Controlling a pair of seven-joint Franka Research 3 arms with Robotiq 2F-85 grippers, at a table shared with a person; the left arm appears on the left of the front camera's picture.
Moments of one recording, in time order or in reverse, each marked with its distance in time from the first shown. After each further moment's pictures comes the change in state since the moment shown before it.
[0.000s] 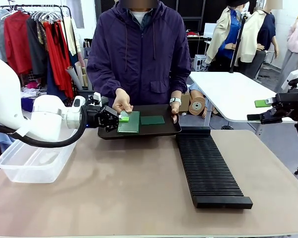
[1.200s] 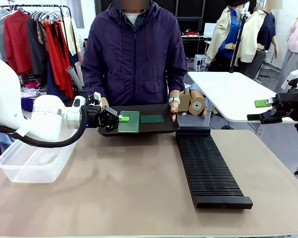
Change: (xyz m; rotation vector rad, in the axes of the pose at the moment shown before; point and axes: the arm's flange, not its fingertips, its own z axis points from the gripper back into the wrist) left arm 0.000 0.000 0.000 0.001 0.000 -0.001; right arm 0.000 0.000 0.000 0.000 0.000 0.000
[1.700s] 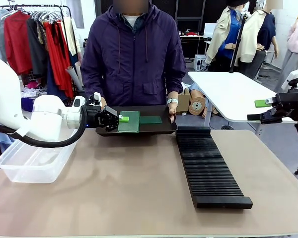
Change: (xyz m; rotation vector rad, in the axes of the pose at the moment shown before) left arm 0.000 0.000 0.000 0.000 0.000 0.000; right arm 0.000 0.000 0.000 0.000 0.000 0.000
